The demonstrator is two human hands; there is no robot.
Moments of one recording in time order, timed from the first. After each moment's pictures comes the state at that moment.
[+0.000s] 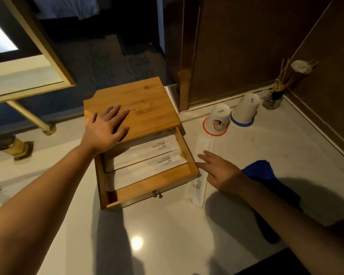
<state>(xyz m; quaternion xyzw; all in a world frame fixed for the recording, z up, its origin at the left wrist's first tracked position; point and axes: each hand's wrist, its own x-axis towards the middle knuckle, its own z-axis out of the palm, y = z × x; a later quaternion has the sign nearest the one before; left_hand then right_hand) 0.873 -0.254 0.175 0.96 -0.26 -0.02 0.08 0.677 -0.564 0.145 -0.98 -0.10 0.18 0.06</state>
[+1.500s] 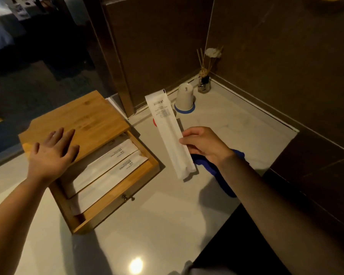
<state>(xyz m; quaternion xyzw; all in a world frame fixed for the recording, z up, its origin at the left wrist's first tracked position) 0.873 -0.253 0.175 0.96 -0.27 -0.03 0.07 0.630 -0.566 0.231 -0.64 0.33 -0.02 0.69</state>
